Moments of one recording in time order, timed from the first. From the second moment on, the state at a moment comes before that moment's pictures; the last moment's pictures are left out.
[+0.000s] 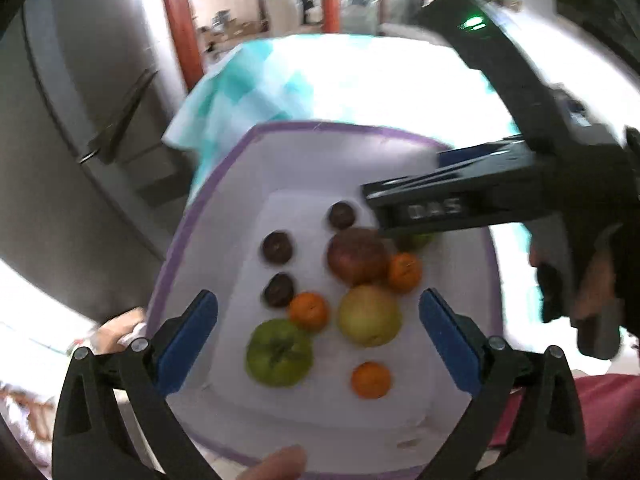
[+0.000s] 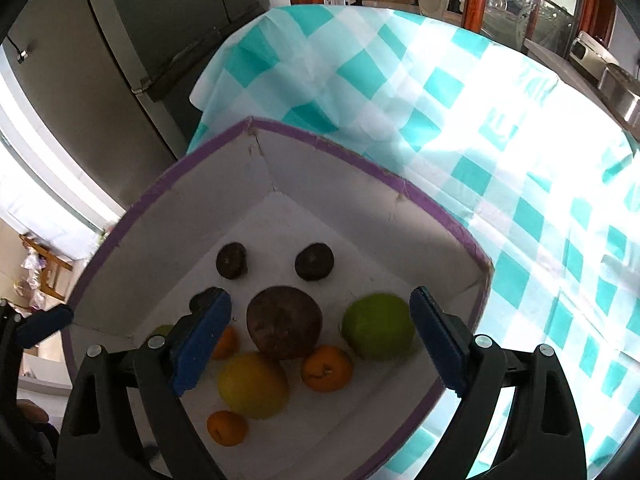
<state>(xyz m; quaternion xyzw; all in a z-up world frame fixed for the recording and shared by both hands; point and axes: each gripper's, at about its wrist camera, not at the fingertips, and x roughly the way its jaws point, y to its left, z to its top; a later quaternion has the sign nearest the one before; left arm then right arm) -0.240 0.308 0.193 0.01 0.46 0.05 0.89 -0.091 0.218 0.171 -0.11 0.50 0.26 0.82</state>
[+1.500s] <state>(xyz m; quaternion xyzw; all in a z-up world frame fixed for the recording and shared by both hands) -0.232 0.334 0.146 -0.05 0.53 0.06 0.84 -0.094 0.240 0.131 -0.12 0.54 0.27 0.79</state>
